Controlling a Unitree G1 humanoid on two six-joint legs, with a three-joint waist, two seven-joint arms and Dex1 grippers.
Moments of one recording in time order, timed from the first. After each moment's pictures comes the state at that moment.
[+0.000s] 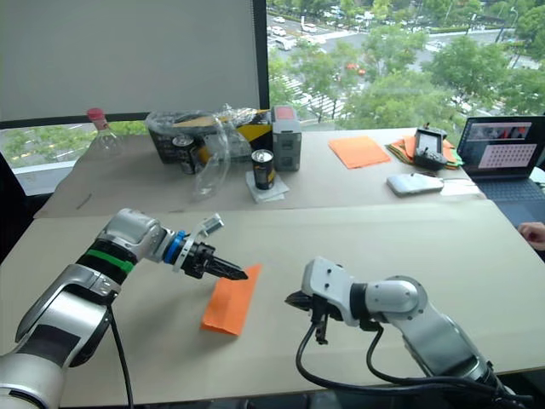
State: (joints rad) left arm -1.03 0.58 -0.48 0.65 -0.44 1.23 -1.40; right arm -0.23 -0.74 0.22 -0.59 0.24 0.61 0.91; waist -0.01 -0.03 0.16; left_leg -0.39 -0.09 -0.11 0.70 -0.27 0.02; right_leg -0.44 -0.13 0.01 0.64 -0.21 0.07
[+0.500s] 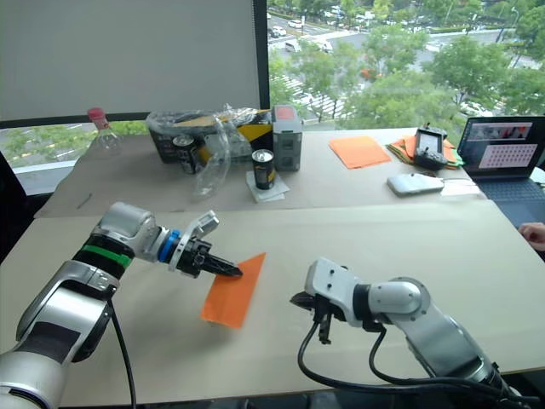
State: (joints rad) left arm -1.04 0.58 -0.29 0.62 -0.48 1.52 -1.31; right arm -0.23 -0.78 0.22 -0.58 0.24 0.62 0.91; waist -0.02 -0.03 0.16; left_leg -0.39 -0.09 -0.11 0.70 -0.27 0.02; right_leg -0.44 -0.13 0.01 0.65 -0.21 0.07
